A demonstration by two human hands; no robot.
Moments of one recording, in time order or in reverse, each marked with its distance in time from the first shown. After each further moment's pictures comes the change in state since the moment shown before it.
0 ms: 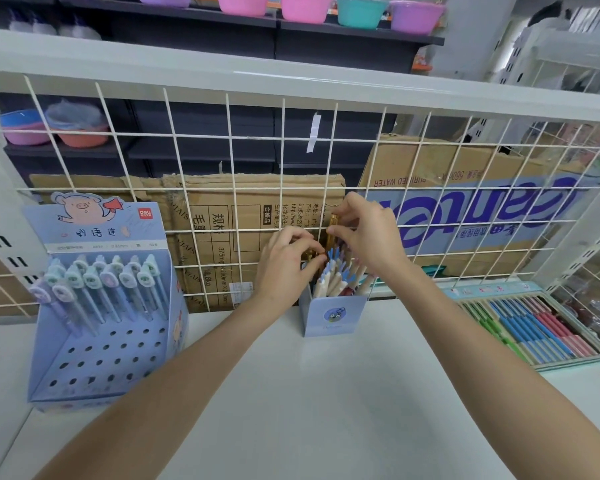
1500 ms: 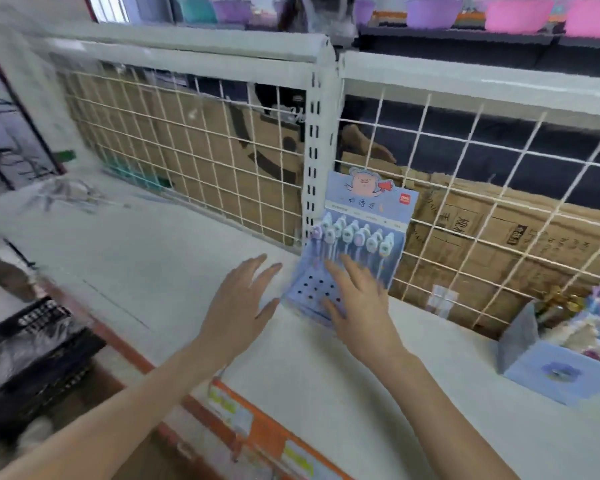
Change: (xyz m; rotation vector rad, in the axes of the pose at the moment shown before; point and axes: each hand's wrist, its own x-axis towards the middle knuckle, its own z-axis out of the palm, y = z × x) left_hand -0.244 -0.098 -0.257 0.676 0.032 -0.426; right_hand -0.136 -0.208 0.146 0.090 -0.490 -0.533
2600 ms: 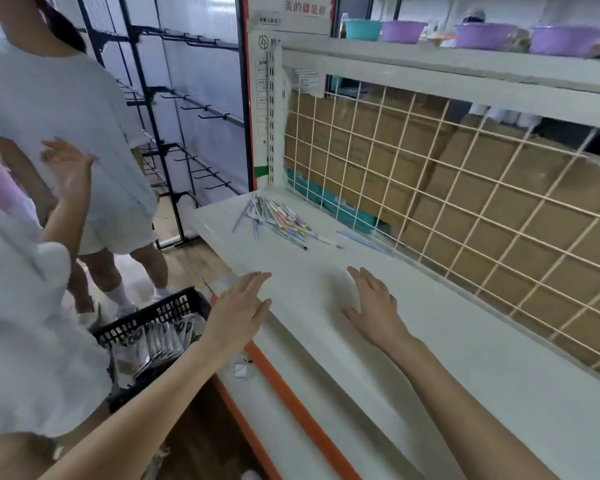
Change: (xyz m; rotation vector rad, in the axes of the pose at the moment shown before) left_hand -0.062 -0.470 -0.135 -0.024 -0.019 -0.420; right_hand 0.270 -0.336 0.265 0.056 -0.323 -0.065
